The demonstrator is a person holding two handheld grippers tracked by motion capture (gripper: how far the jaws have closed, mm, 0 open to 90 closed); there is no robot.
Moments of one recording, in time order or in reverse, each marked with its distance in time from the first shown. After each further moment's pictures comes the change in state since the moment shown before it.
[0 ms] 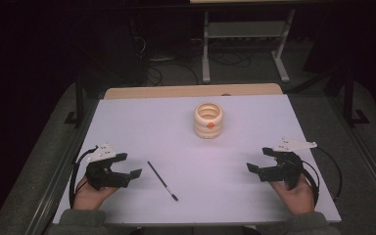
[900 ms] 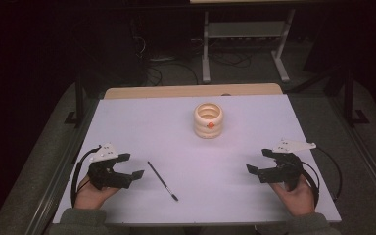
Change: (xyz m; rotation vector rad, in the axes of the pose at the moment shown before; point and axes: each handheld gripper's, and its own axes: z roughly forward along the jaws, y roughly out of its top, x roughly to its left) left arm -0.002 0.002 0.005 0.009 -0.034 0.030; right arm 0.002 -0.002 -0.001 0.010 0.005 0.000
